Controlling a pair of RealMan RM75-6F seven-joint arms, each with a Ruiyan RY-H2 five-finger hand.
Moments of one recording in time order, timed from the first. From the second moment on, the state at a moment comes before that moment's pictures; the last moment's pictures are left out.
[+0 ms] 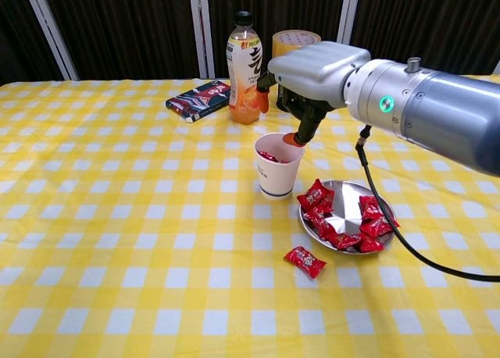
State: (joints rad) left arm -0.16 -1.04 0.00 -1.67 1.43 1.29 -0.10; right arm 1.00 -1.59 0.20 -1.64 -0.87 1.12 -0.81
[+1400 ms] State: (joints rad) left arm -0.14 -1.06 -0.02 -1.67 1.39 1.32 -0.08; right arm 0.80 -1.63 -0.03 -1.74 -1.03 1.09 -0.92
